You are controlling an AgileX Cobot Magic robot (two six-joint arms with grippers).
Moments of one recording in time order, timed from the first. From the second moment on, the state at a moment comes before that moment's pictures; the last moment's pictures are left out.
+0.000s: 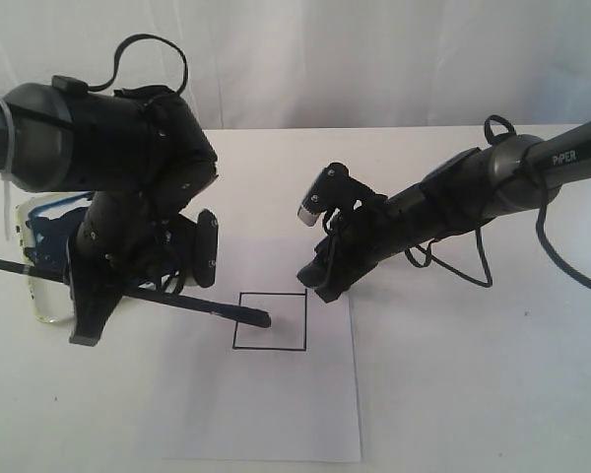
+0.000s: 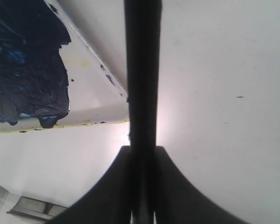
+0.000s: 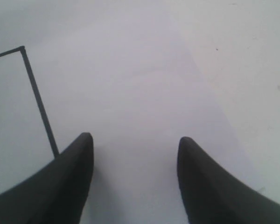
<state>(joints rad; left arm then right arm) -0.74 1.86 -1.32 0.55 1.31 0.57 0.32 2.16 -1.29 1.20 0.53 -1.82</state>
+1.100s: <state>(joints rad) -0.75 1.88 -1.32 0.57 1.21 0.53 0.32 2.16 -1.29 1.20 0.51 -1.82</state>
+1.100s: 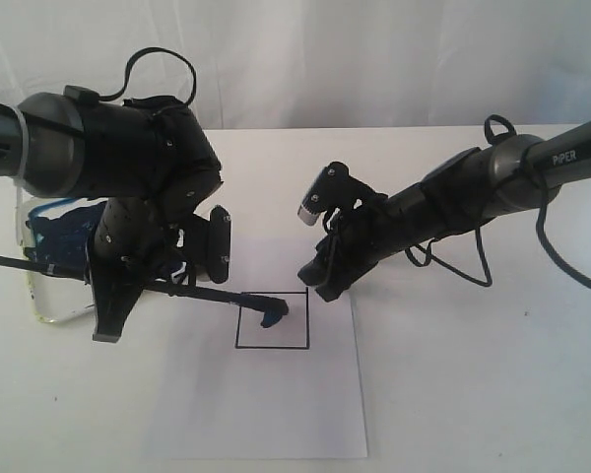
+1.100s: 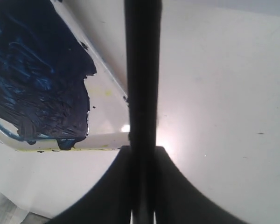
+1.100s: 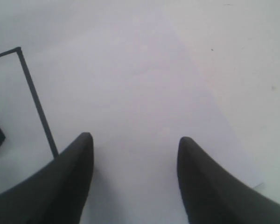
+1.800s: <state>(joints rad) -0.75 1.88 -1.32 0.55 1.14 0.53 0.32 2.16 -1.29 1.20 0.51 -1.82</state>
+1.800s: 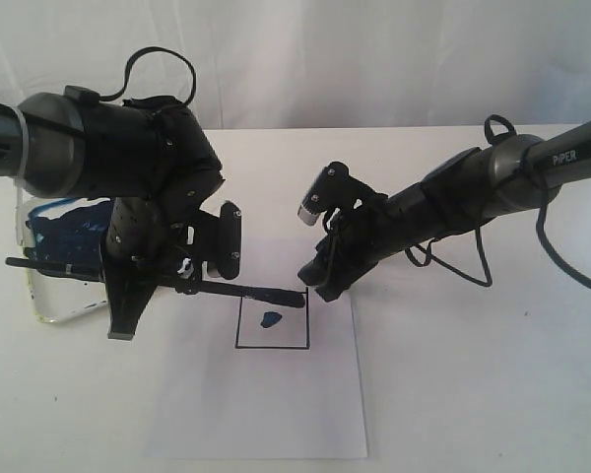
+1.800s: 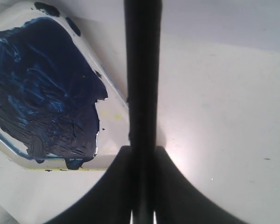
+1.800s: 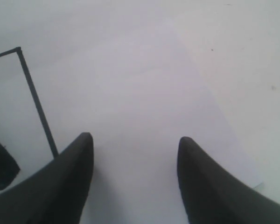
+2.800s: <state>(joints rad) -0.75 1.89 -1.32 0.55 1.10 0.55 0.32 2.16 -1.29 1.20 0.51 -1.82</state>
